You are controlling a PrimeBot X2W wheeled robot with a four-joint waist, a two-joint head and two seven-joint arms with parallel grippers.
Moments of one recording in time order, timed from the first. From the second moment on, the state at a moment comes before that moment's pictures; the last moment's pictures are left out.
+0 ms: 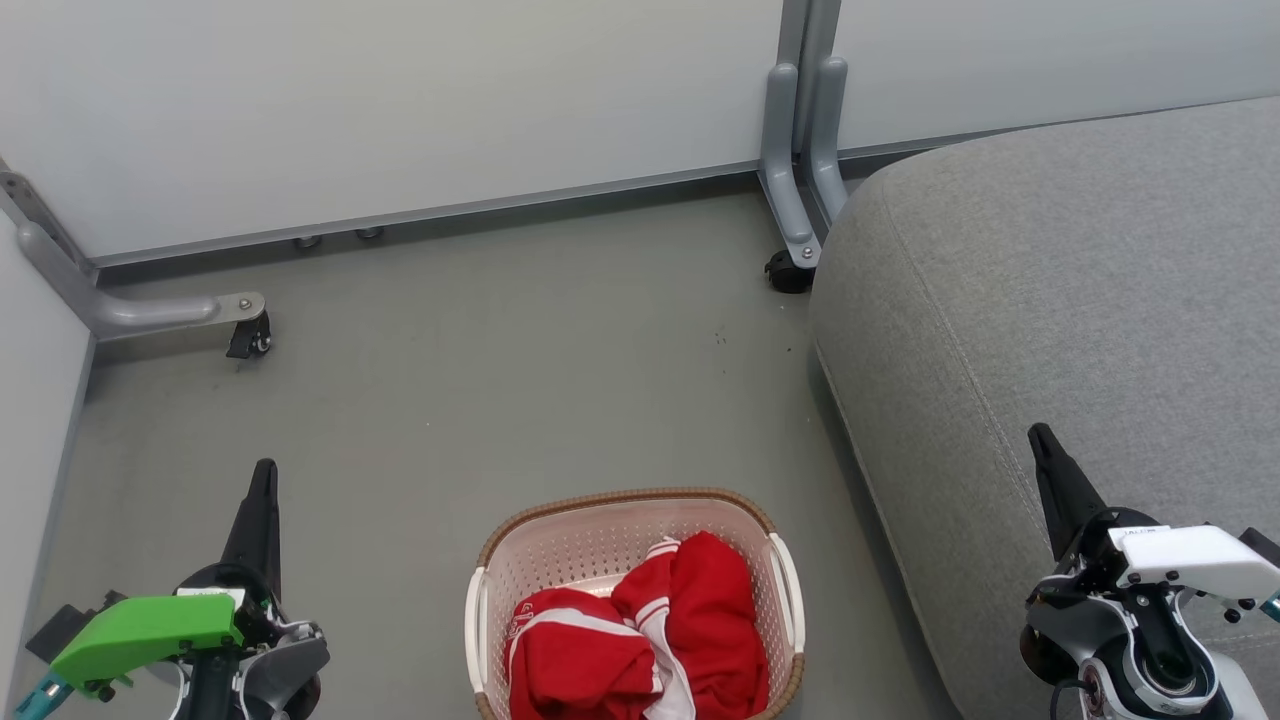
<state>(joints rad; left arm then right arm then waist) -0.10 0.05 0.11 0.25 -1.62 -0.13 0.11 -0.11 -0.05 -0.12 0.24 1.62 0.13 0.11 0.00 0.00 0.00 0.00</state>
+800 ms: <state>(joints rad) -0.06 0.04 0.09 0.27 -1.57 -0.13 0.08 -0.06 -0.04 -0.10 0.28 1.56 0.13 0.08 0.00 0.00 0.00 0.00</state>
